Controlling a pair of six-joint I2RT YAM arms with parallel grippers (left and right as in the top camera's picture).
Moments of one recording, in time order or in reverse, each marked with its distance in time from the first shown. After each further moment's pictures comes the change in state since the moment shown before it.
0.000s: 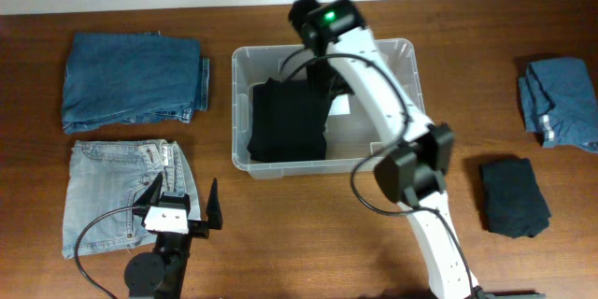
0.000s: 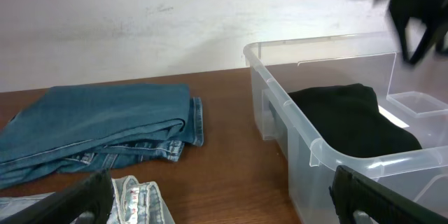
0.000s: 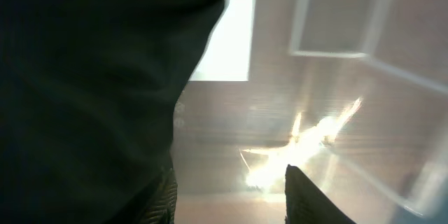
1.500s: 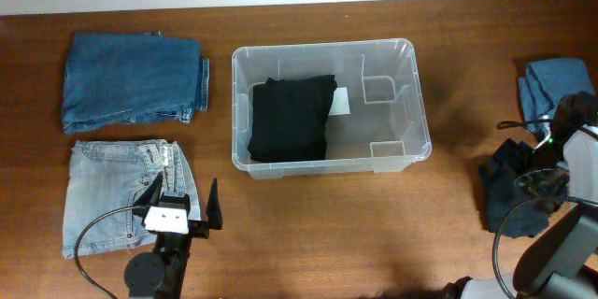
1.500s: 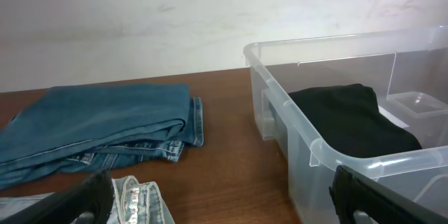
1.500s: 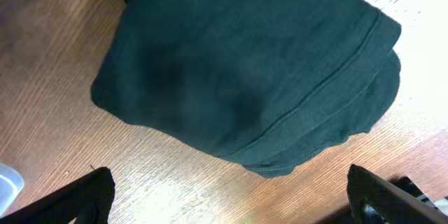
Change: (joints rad) left arm 0.000 0.000 0.000 0.000 0.000 0.000; right arm -1.022 -0.829 -1.445 0.540 -0.154 -0.106
